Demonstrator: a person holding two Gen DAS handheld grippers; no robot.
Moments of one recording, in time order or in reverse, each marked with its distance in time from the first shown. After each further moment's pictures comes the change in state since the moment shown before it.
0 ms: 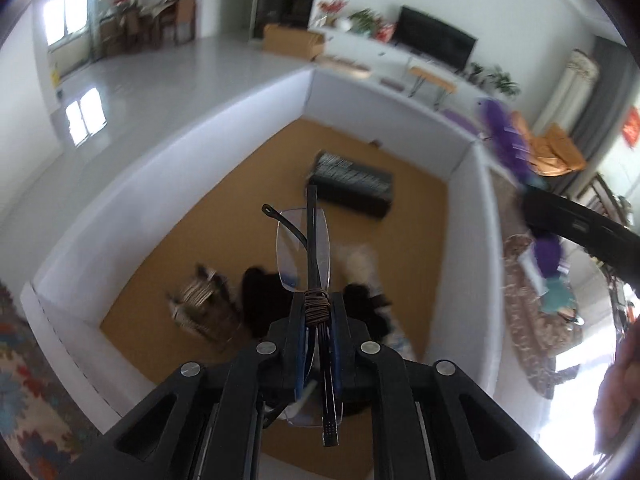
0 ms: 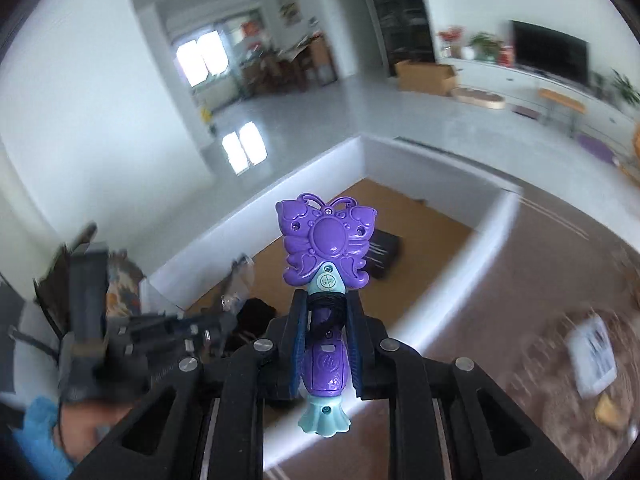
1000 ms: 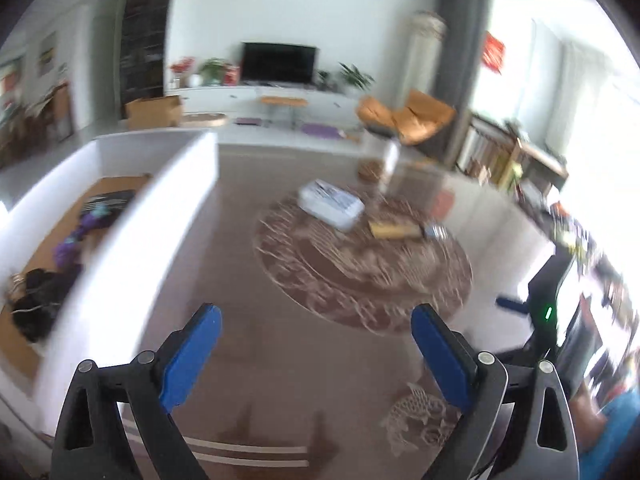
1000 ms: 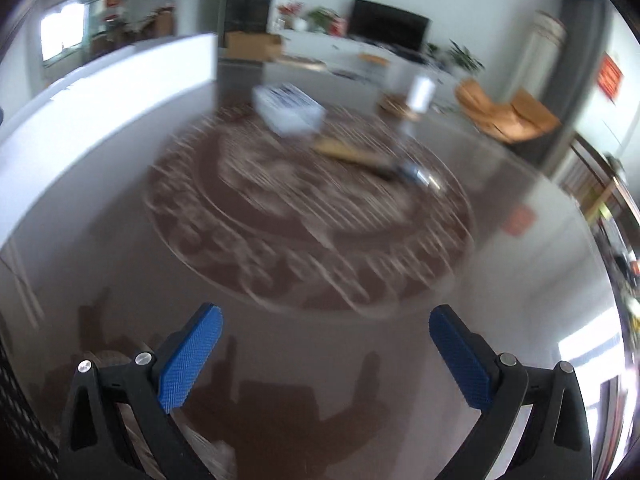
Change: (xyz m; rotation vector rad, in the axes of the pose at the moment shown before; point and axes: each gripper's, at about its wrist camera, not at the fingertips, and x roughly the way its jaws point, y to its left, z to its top) left arm -0.055 -0.256 -0.160 0.430 -0.187 -0.313; right arm -0.131 -0.186 -0.310 0.177 0.071 -0.678
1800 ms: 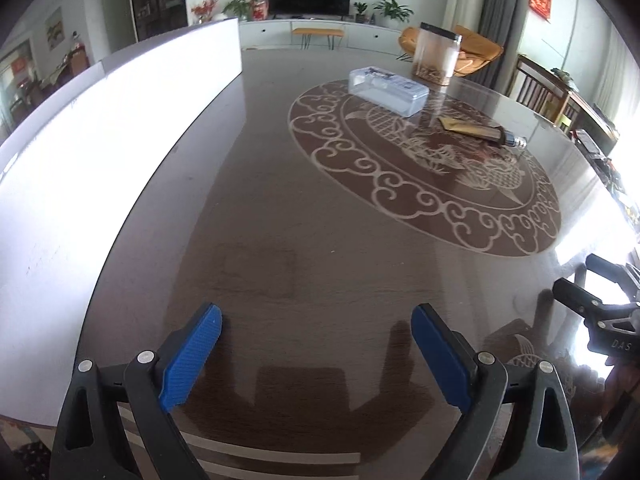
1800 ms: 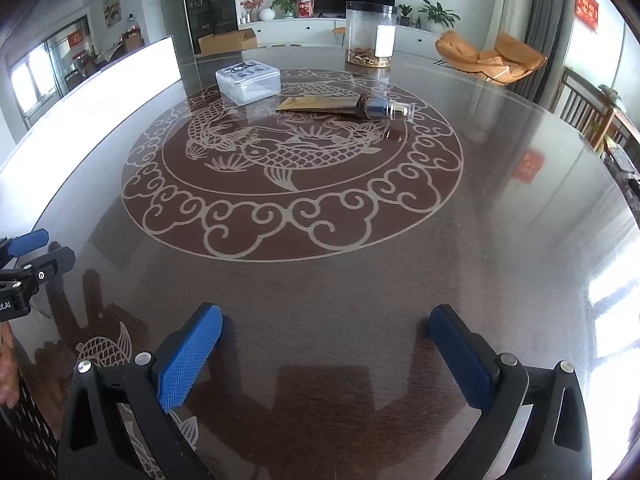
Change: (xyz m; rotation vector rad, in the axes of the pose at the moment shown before) left arm 0.086 0.029 -0.056 -0.049 0.235 0.161; right arm 0.017 -0.032 -0.025 0.172 0.058 0.083
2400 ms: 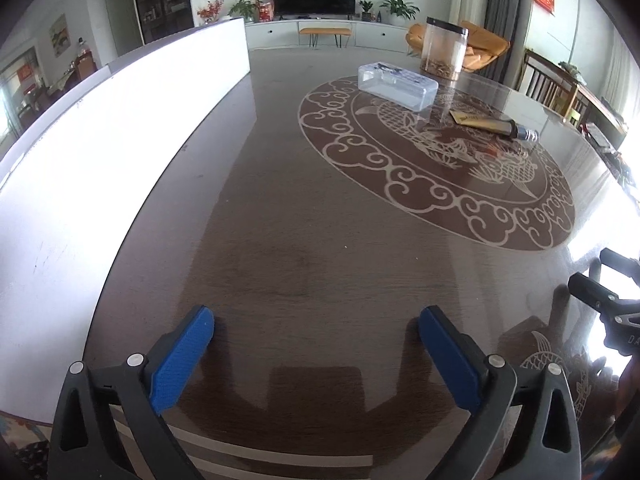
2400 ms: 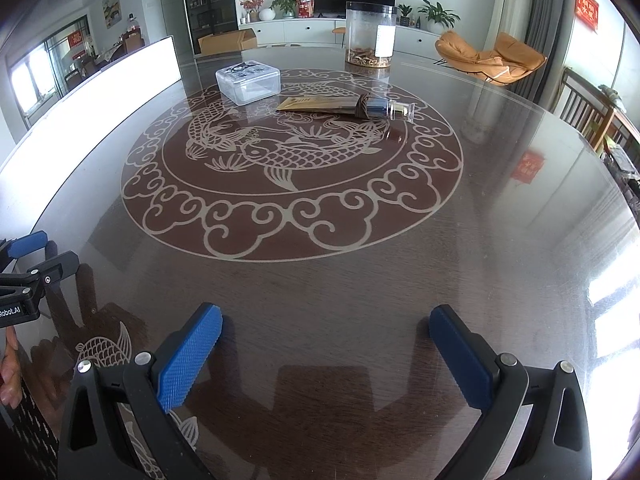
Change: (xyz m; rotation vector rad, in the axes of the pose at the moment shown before) left arm 0.003 0.001 -0.003 0.014 0.003 0.046; right arm 0.000 0.000 0.000 0.001 0.000 -0.001
